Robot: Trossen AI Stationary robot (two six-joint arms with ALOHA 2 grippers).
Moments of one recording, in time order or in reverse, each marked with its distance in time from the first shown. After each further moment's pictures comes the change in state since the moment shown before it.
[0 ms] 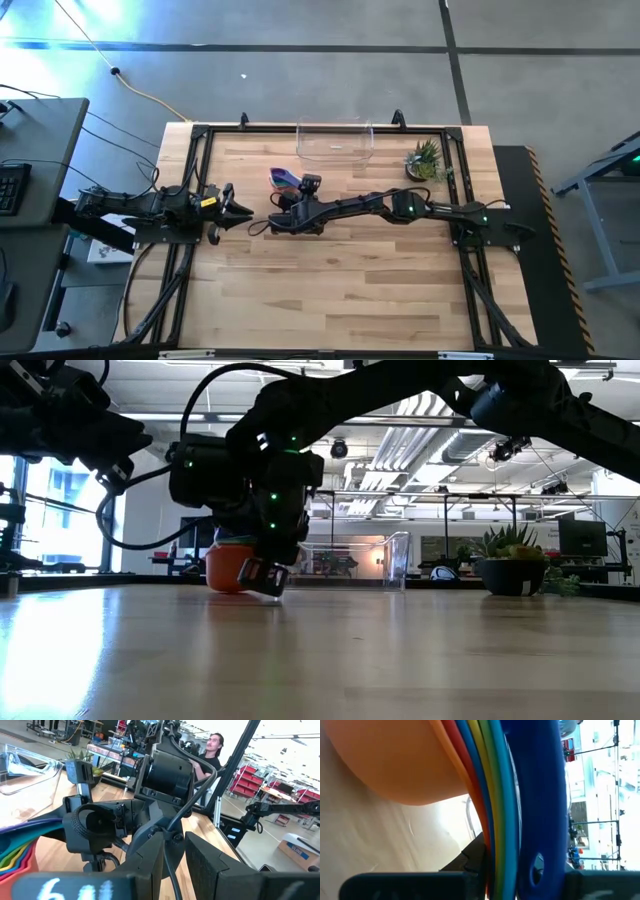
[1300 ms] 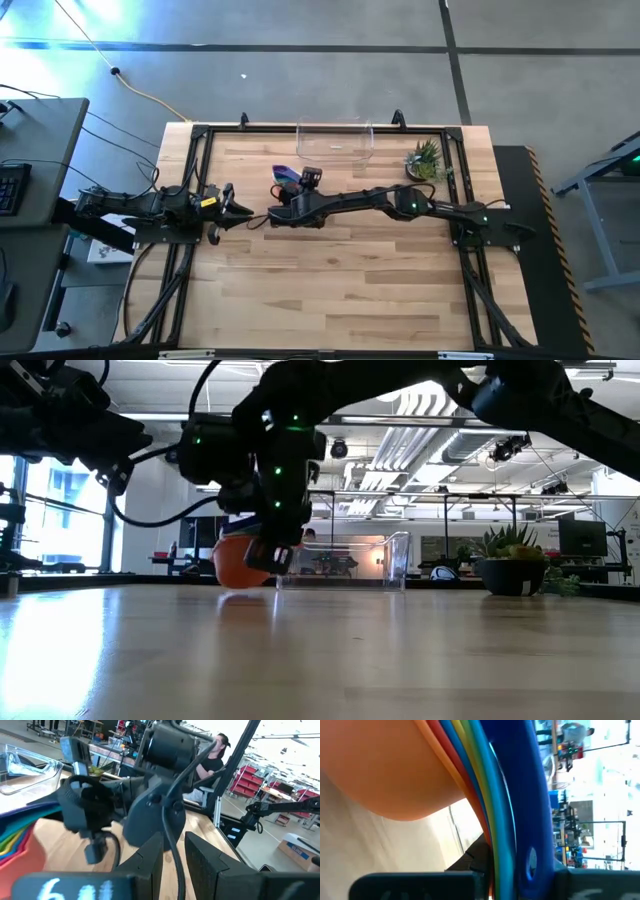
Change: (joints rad) left arm 0.000 0.000 0.000 0.000 0.000 0.000; right arm -0.018 -0.052 0.027 -0.093 -0.044 -0.021
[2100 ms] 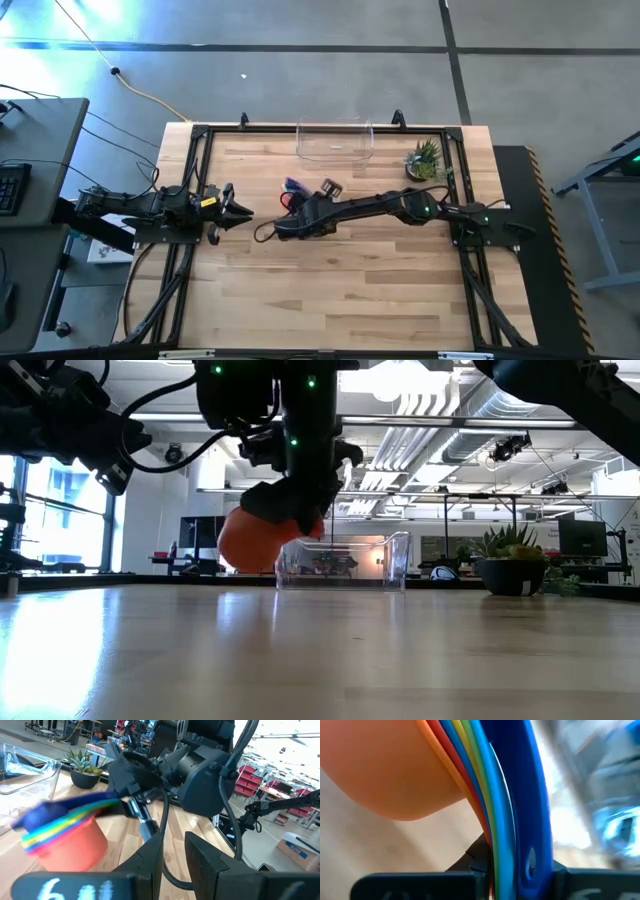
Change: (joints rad) left arm 0.000 0.000 0.000 -0.001 0.006 0.000; right arm 0.086 -0.119 0.001 -0.262 -0.376 0.565
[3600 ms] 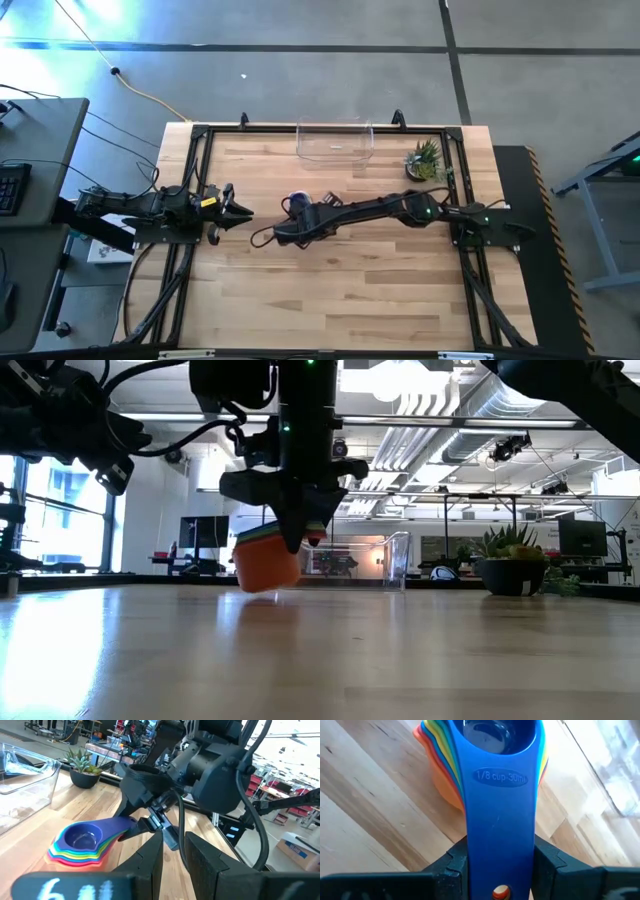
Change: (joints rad) left arm 0.000 0.000 0.000 0.000 0.002 0.000; right arm 0.020 -0.009 0.000 0.042 -0.237 0.099
